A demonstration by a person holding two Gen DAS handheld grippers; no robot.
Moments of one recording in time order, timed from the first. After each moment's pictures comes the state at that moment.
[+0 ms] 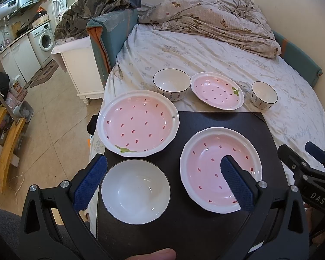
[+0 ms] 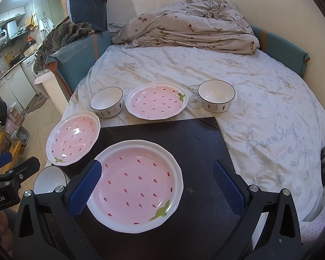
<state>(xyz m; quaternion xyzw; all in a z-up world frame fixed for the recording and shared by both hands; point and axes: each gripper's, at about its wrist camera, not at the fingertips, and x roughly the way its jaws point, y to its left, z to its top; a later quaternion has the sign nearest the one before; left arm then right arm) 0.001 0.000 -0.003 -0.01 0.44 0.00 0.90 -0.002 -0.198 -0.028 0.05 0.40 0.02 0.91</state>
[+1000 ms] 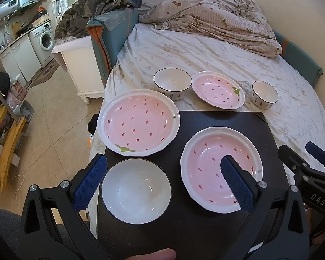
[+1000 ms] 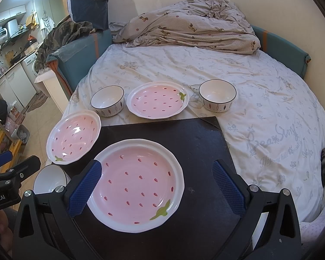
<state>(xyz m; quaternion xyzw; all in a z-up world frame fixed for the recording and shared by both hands) 0.001 0.000 -0.005 -0.01 0.44 0.00 0.90 -0.001 -0.199 -0.028 0.05 0.40 0.02 0.91</state>
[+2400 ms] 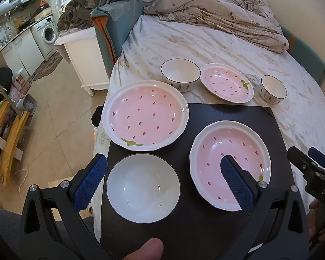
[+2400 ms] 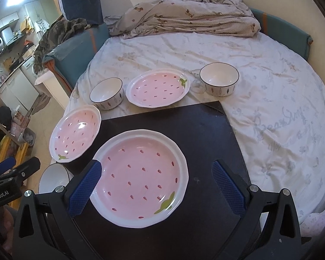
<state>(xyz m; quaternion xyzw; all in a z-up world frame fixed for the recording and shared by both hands) 0.009 0.018 -0.012 -0.01 0.47 0.01 0.88 0.006 -0.210 -0.044 0.09 0.44 0.03 0.89</state>
